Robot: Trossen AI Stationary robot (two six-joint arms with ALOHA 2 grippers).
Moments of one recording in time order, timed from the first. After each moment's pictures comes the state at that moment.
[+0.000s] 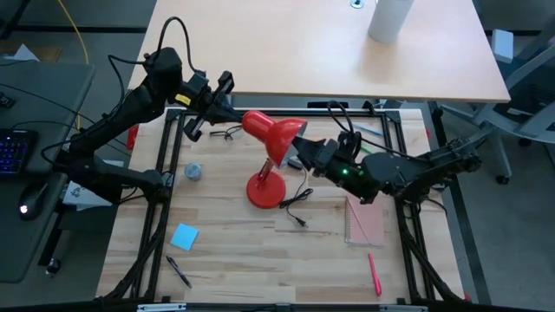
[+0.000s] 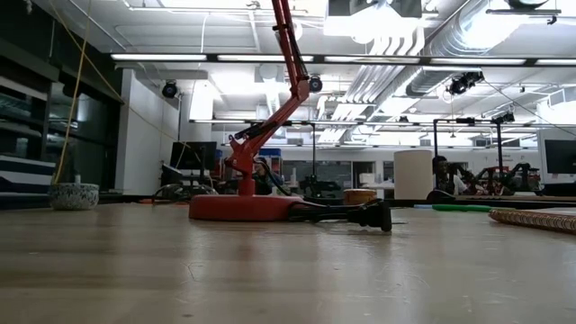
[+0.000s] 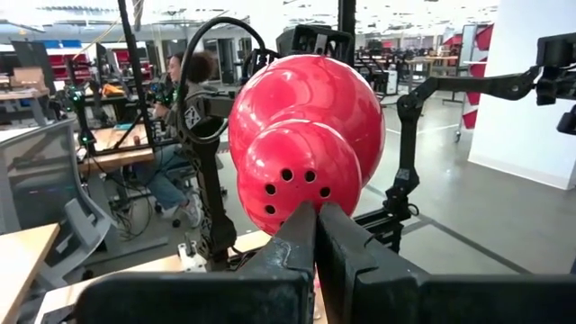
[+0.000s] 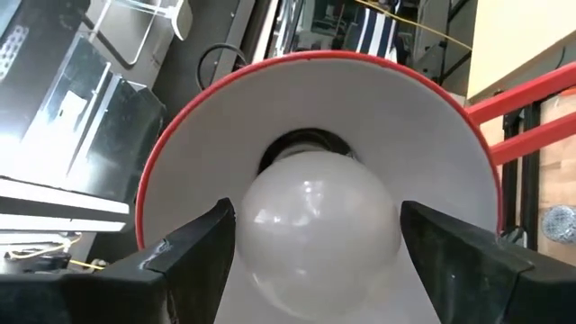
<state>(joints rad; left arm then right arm) 0.56 1.23 1.45 -0.21 1.00 0.07 0.36 1.49 1.52 0.13 0.91 1.23</state>
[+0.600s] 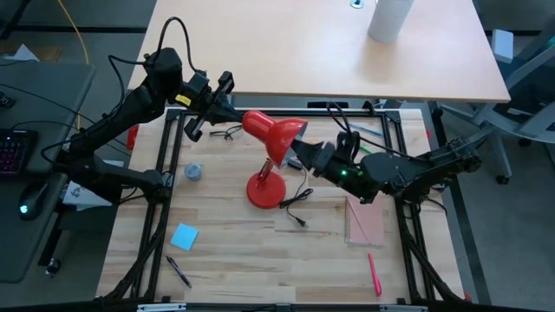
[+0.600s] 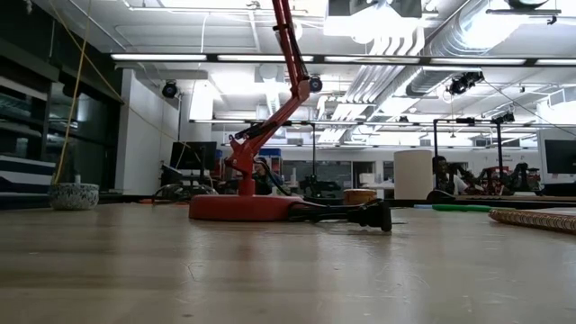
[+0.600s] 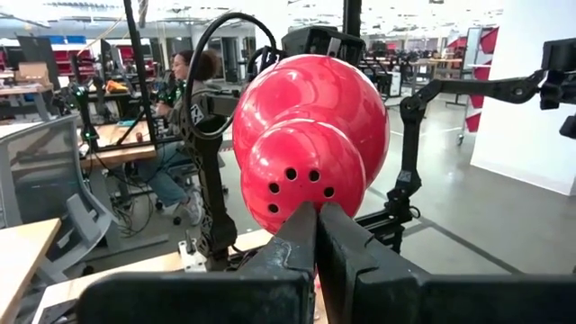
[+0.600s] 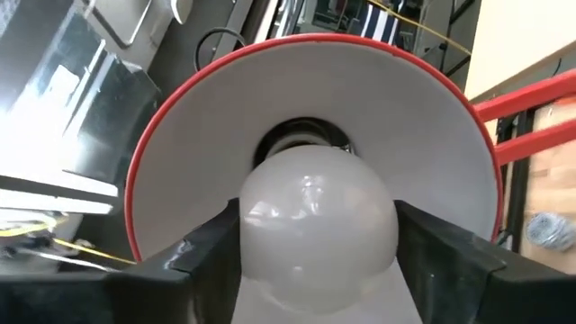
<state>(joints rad) 0.56 1.23 1.45 -0.21 0.98 0.06 0.36 1.49 1.52 0.12 0.88 1.18</state>
